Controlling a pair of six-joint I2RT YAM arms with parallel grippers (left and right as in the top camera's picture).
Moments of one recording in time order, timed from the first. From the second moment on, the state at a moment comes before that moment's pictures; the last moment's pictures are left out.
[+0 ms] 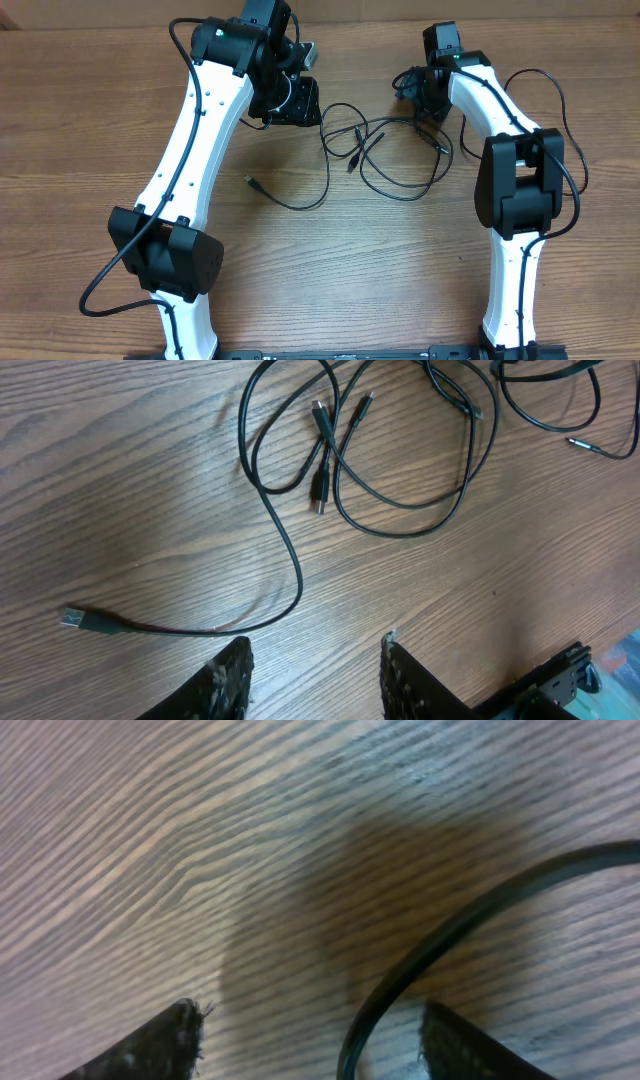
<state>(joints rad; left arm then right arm) -0.32 2.03 2.15 -1.42 0.36 -0.14 0.13 2.38 1.94 -0.76 -0.04 0.65</state>
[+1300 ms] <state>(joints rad) -0.32 2.03 2.15 -1.42 0.36 -0.14 0.02 2.11 2.29 -1.18 -0.03 0.54</state>
